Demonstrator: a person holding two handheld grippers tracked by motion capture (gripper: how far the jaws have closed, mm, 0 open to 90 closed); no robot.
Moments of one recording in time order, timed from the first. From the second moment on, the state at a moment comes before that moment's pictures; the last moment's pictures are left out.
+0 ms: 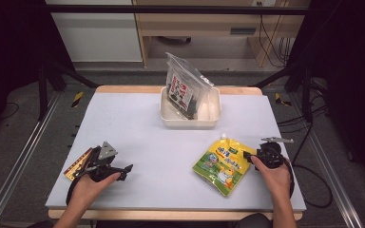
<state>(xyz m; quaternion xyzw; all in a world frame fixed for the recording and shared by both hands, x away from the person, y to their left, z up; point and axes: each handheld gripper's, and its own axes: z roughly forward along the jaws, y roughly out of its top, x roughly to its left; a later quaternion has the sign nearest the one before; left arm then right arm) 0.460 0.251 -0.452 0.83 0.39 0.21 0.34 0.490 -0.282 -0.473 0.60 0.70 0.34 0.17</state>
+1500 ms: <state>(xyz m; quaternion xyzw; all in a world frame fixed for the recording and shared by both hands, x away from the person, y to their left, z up) 0.461 0.255 -0.450 0.83 0.39 0.22 0.34 0.489 -0.247 -0.431 0.54 0.73 0.37 0.21</state>
